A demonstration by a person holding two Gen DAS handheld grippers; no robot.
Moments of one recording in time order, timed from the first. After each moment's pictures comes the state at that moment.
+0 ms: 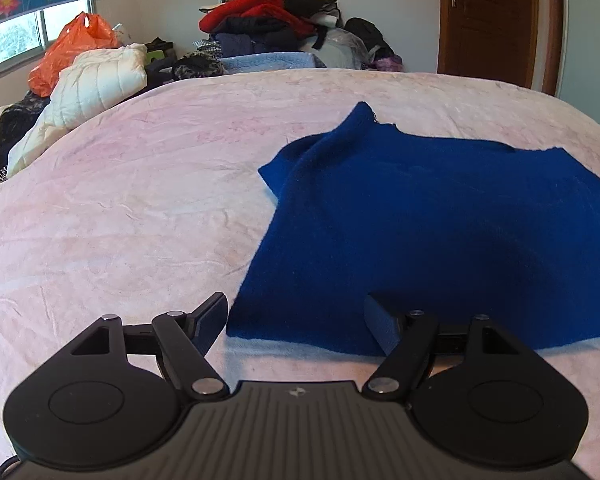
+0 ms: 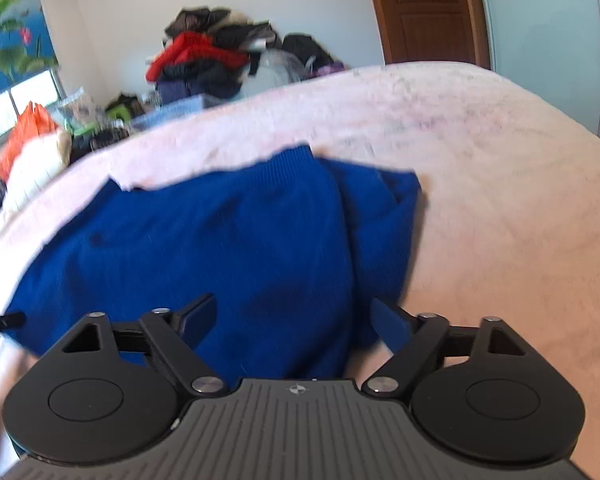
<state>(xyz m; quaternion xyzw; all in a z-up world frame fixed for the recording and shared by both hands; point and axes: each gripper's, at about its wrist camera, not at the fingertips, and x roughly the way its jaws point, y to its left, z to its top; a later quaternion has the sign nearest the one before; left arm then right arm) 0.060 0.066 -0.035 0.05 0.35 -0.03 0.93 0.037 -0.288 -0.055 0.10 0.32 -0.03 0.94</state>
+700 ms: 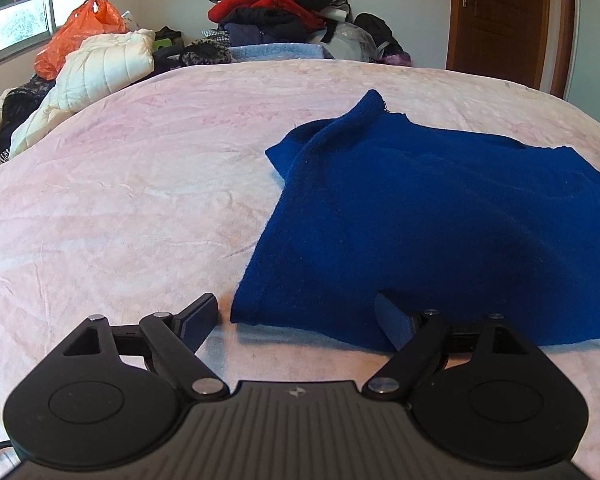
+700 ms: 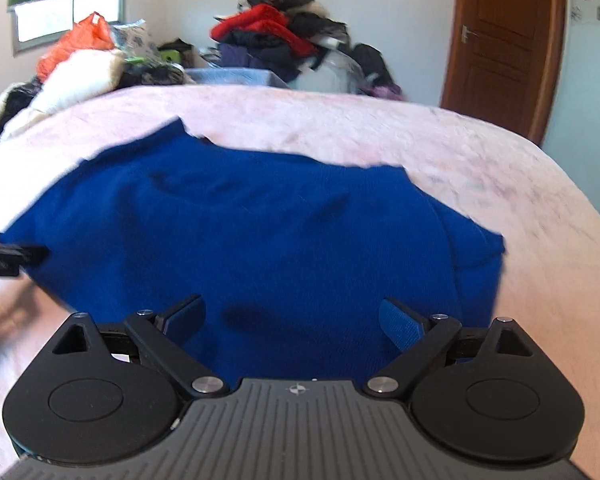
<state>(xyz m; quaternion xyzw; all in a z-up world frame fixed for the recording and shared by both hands) 0.061 0.073 -0.043 0.03 0.36 -0.02 0.93 0.056 -0.197 -0.038 -0.03 0.31 0.04 0.95</state>
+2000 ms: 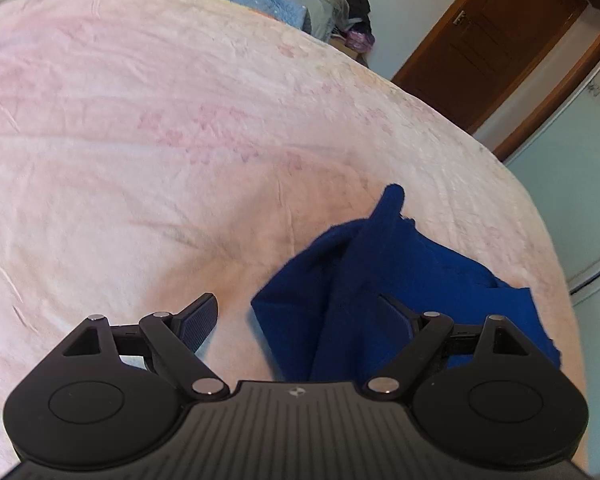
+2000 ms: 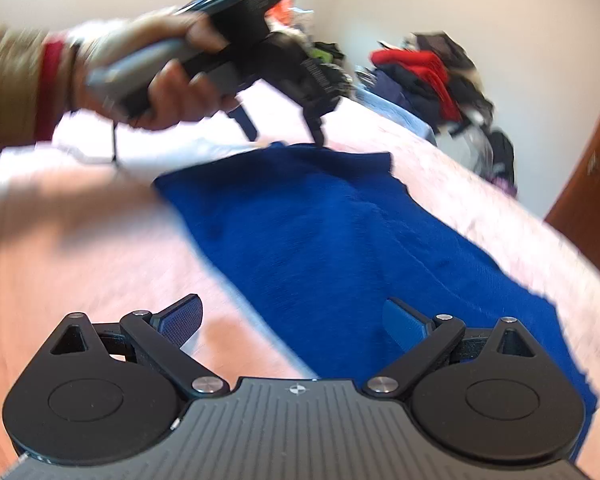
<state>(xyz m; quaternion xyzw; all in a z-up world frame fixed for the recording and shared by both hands) 0.249 0.150 -0.027 -0.19 0.46 -0.17 0.85 0.023 -0.048 -0.045 -0.26 0.27 0.19 0.91</state>
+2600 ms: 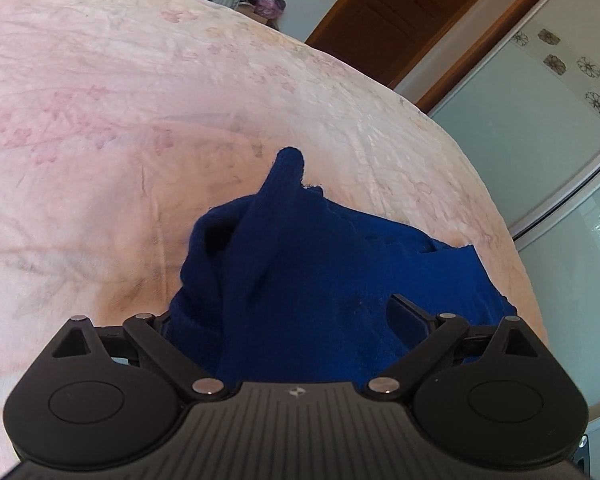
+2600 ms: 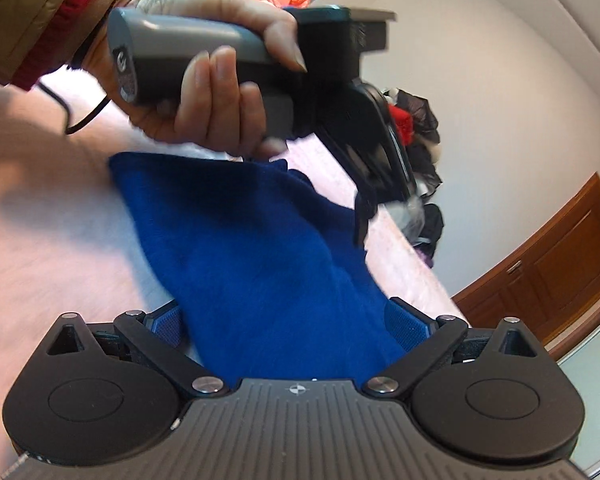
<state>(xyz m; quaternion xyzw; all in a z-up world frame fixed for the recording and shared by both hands) 0.271 0.086 -0.038 -0.15 0.45 -0.30 0.83 0.061 0.013 -0.066 -0.40 0.19 0.09 0.89</state>
